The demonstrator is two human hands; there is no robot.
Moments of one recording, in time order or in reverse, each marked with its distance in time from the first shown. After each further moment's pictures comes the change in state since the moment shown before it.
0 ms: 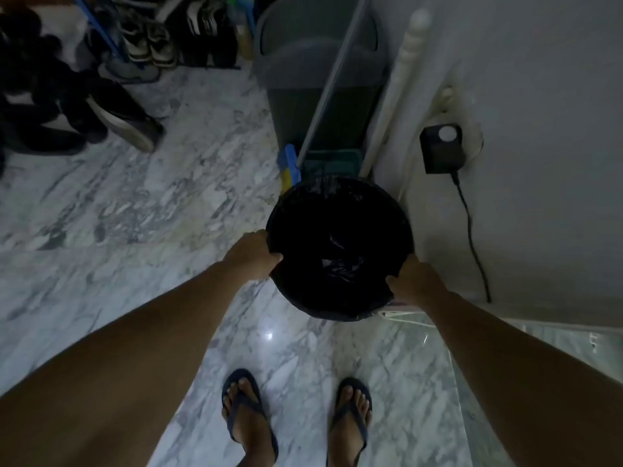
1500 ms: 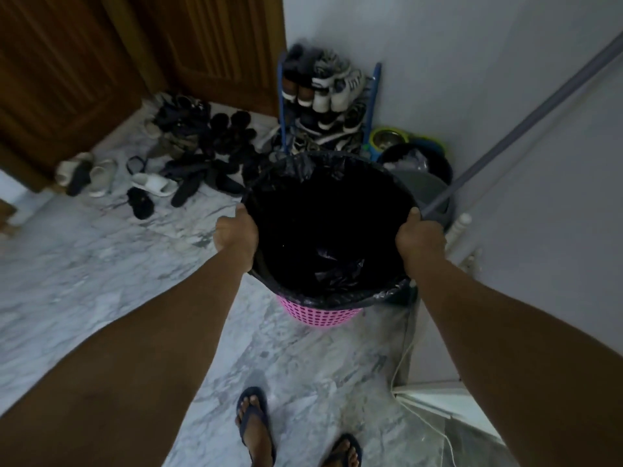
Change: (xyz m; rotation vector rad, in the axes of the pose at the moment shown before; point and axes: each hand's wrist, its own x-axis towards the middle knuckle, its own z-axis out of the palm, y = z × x) left_hand -0.297 -0.027 -0.237 -1.085 0.914 -0.556; right_hand -0.270 -0.212 -0.242 0.691 0.319 -0.228
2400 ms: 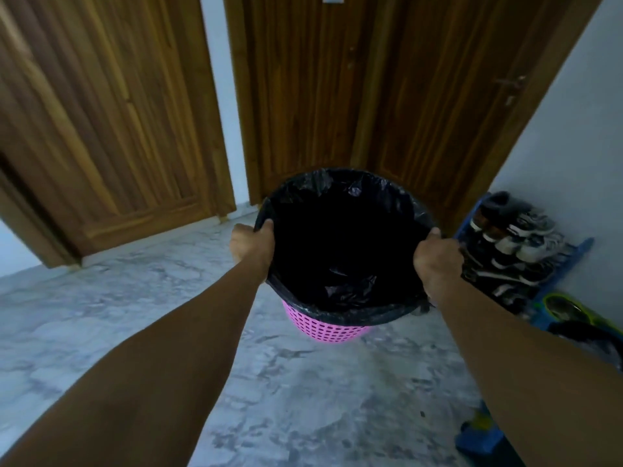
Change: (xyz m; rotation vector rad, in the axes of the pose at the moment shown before) left_hand 0.034 -0.051 -0.422 -0.432 0.571 -0.042; right_hand -0.317 -0.219 0.186 -0.203 -0.297 -0.622
